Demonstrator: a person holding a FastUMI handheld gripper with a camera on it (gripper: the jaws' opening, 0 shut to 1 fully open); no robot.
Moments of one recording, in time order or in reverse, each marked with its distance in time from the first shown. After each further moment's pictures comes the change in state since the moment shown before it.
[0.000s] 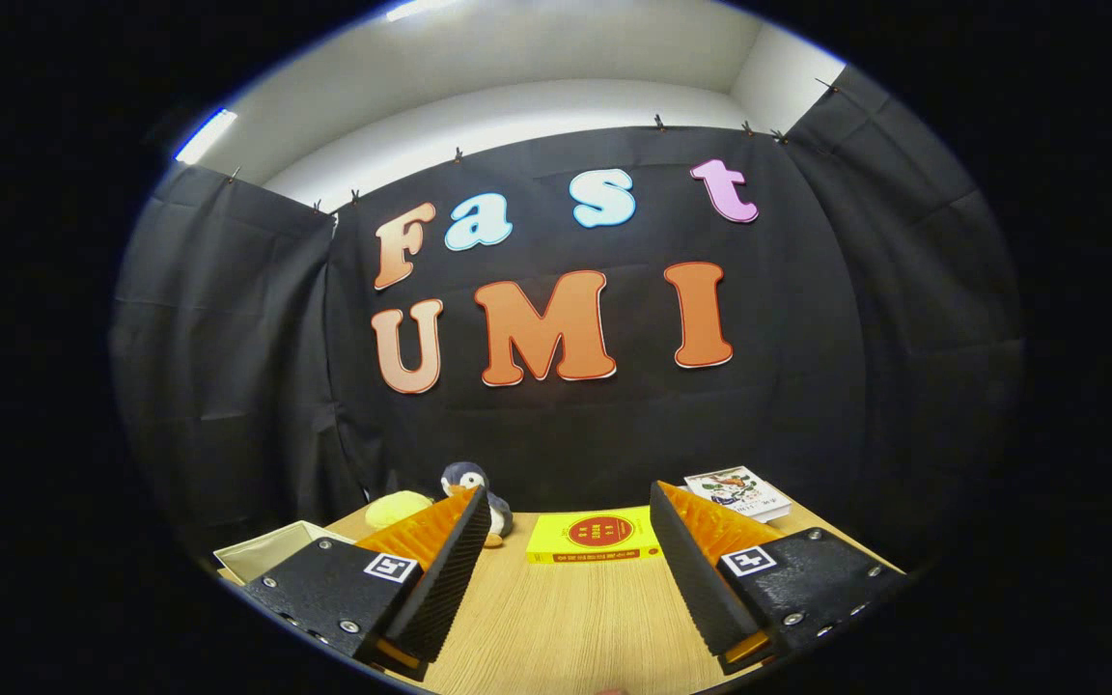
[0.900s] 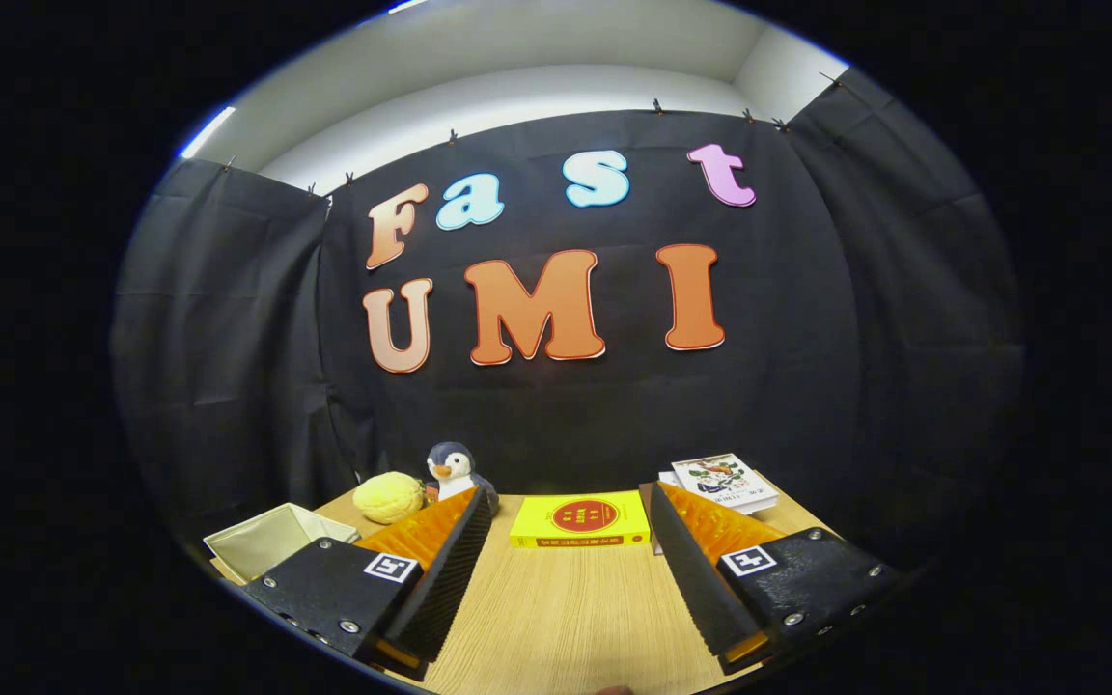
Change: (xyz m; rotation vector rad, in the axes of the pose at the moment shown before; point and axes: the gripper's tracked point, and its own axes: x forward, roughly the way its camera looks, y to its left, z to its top) arm 0.005 -0.020 -0.014 -0.023 0.073 -0.008
